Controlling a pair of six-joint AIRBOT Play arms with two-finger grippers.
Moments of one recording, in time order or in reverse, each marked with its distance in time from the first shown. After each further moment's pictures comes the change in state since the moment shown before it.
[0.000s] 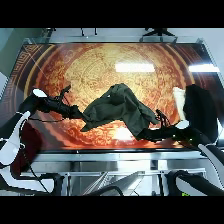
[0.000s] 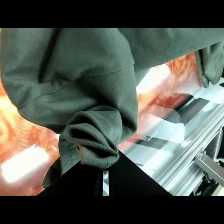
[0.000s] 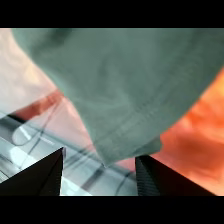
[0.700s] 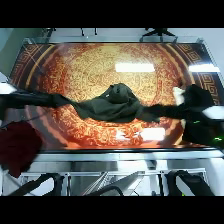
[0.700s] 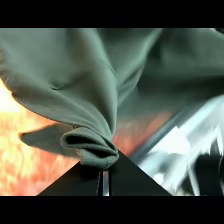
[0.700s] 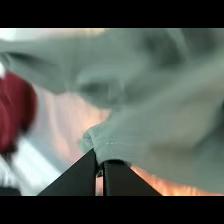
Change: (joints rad) left arm 0.185 0.421 0.080 -0.159 -0.079 0.001; right arm -0.147 0.369 0.399 0.186 0.198 -0.071
